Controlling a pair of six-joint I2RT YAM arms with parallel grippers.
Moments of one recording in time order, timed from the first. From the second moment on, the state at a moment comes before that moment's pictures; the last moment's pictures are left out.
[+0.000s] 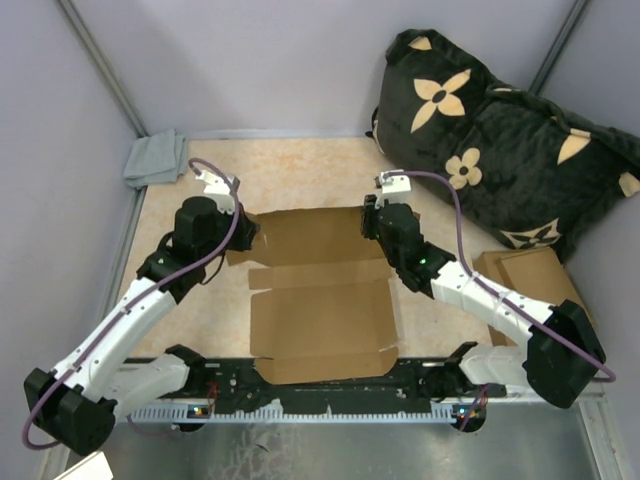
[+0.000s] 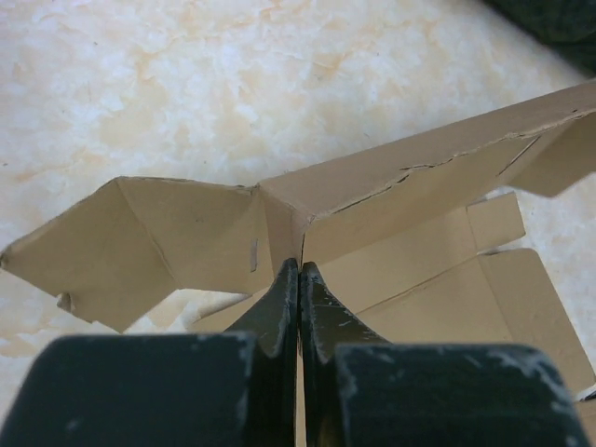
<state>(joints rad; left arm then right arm) -0.48 1.00 0.90 -0.36 -0.02 -0.28 0.72 1.21 0.79 0.15 0.47 0.25</state>
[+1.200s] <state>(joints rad) -0.53 0.98 0.69 0.00 -0.29 -0.37 0.62 1.19 0.62 -0.16 0.21 0.56</state>
